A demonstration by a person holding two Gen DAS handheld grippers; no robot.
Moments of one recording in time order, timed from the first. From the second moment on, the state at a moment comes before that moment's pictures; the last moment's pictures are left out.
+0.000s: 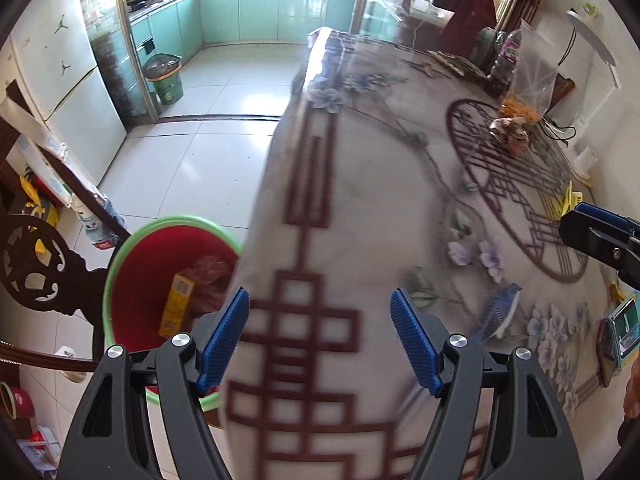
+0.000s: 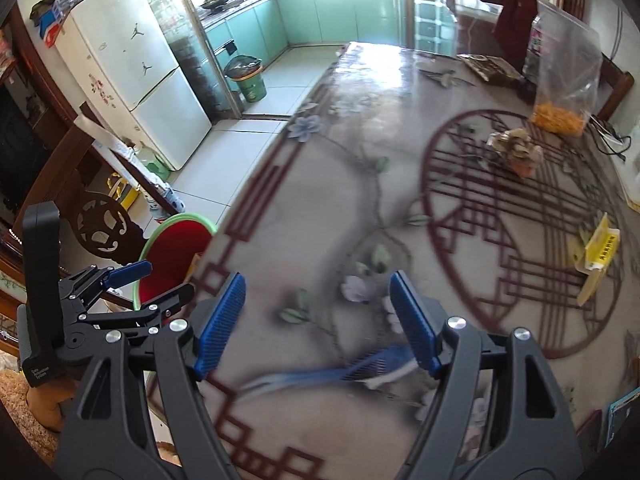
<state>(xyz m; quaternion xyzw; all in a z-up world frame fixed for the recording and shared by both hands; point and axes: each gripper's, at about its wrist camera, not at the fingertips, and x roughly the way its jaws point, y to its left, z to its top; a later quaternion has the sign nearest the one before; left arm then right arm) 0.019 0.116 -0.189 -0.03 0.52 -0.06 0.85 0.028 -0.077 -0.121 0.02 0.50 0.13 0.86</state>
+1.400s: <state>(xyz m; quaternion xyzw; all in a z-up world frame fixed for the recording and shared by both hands) 0.086 -0.052 -0.182 0.00 0.54 -0.06 0.84 0.117 -0.420 -0.202 0.20 0.52 -0.10 0.82</state>
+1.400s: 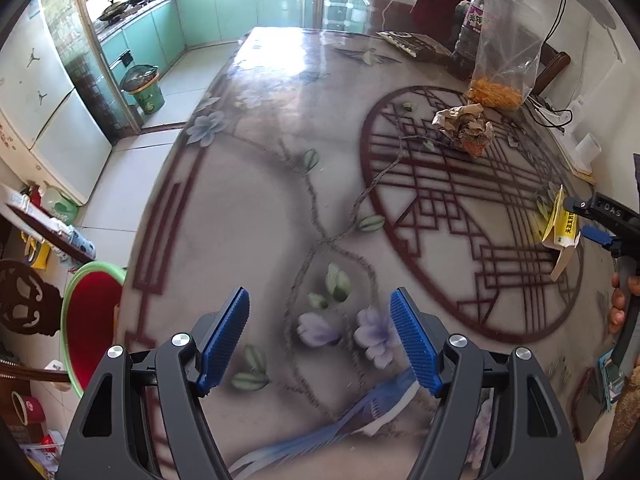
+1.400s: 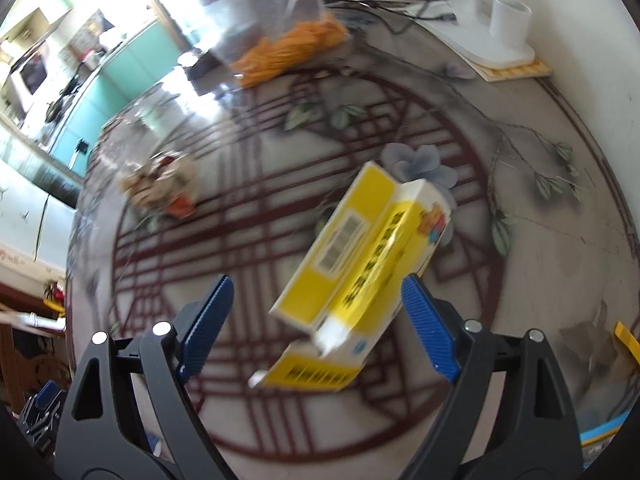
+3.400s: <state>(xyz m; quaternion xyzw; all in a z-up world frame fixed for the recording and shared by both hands) 0.097 -0.074 -0.170 0.03 0.50 -0.12 0.86 0.092 -0.356 -0.192 0.18 0.53 0.01 0.83</state>
